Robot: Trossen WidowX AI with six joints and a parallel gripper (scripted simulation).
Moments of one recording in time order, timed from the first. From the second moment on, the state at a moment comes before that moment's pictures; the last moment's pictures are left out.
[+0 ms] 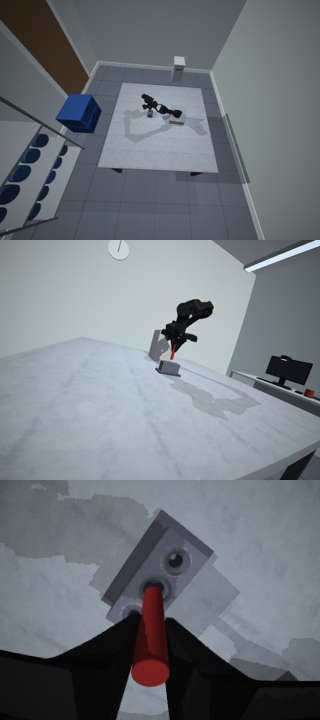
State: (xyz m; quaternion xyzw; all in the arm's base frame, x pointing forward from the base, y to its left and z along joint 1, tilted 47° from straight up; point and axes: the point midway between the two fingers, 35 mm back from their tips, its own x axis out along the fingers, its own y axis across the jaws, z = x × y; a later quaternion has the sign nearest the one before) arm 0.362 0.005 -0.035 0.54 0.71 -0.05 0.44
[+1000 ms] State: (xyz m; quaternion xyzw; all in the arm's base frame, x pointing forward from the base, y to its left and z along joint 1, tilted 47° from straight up) arm 0.363 0.015 -0.045 0.54 0.71 -0.05 0.45
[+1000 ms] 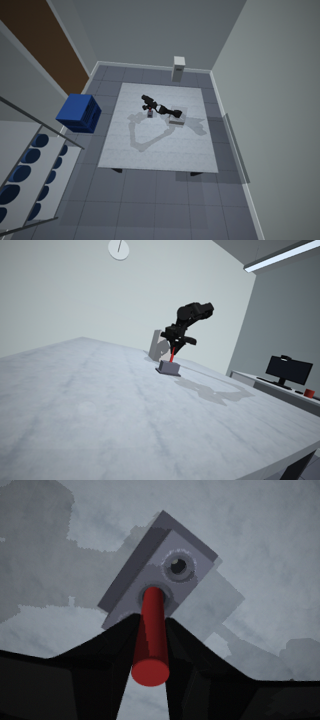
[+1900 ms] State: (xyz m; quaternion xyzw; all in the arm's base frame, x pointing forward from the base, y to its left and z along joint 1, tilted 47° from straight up) arm 0.362 0.018 -0.044 0.54 0.71 -0.05 0.45
